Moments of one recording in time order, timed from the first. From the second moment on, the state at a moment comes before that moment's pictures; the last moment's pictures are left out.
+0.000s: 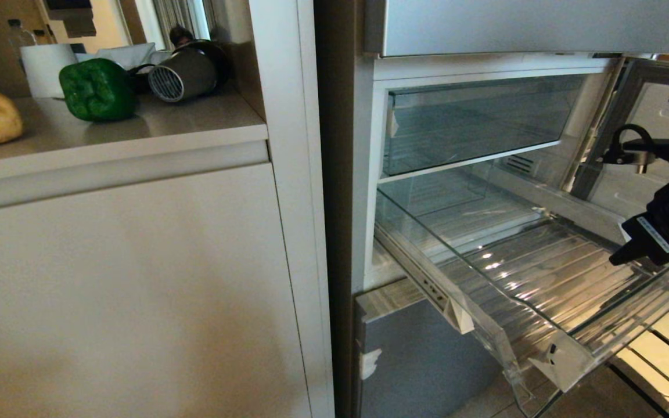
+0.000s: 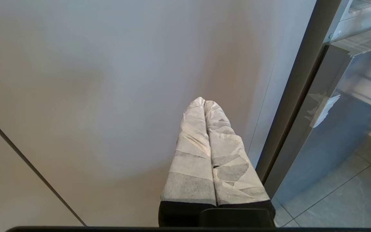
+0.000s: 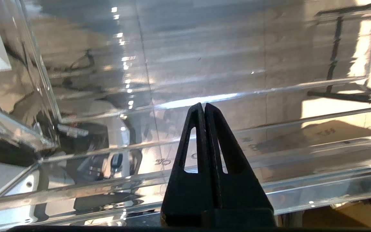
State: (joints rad) left arm 0.00 0.00 0.00 -0.02 0.00 0.00; right arm 0.04 1.65 -1.70 1.08 0.01 -0.22
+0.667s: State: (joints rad) left arm 0.00 0.00 0.00 -0.02 0.00 0.00; right arm 0.04 1.58 -1.55 1.08 0.01 -0.24
